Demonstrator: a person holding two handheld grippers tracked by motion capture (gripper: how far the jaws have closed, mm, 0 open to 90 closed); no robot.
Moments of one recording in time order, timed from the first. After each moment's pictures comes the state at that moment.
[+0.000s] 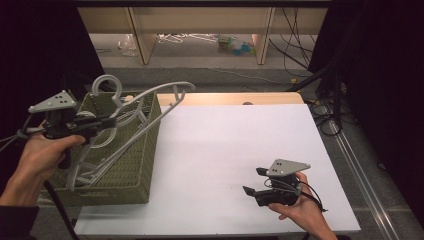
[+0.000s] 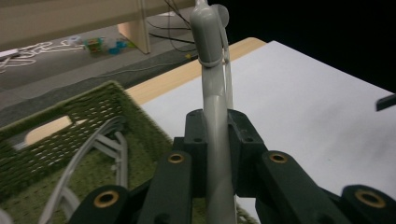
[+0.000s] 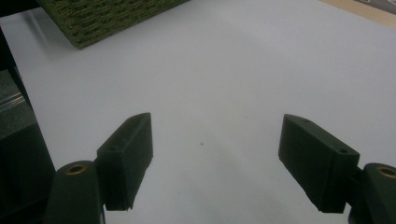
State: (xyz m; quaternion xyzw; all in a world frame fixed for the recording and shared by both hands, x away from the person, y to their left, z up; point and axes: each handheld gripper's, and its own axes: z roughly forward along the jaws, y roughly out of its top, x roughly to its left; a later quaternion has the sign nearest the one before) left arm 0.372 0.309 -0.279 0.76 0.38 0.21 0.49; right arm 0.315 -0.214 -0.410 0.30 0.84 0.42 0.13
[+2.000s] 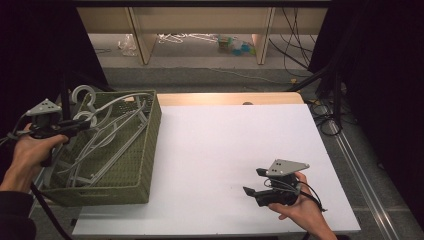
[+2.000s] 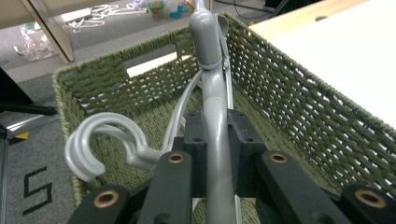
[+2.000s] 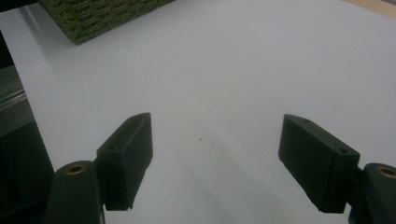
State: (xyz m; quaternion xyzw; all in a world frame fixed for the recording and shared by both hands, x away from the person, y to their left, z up) left arm 0.413 0.386 -0.347 0.75 0.46 0.24 0.40; right arm 0.317 -0.215 -0.415 0.30 0.85 0.42 0.13
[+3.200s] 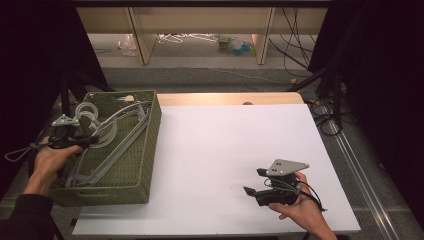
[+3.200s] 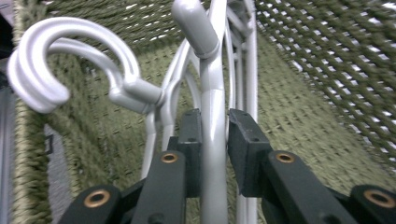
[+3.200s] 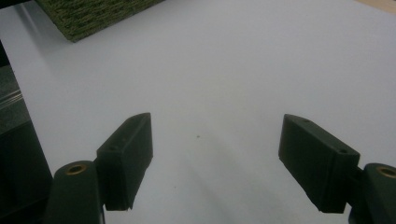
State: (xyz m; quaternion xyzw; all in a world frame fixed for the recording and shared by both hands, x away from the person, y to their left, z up) left arm 0.422 0.386 -0.401 0.77 0.51 0.22 0.32; right arm 0.319 -0.216 -0.417 0.31 0.85 0.42 0.13
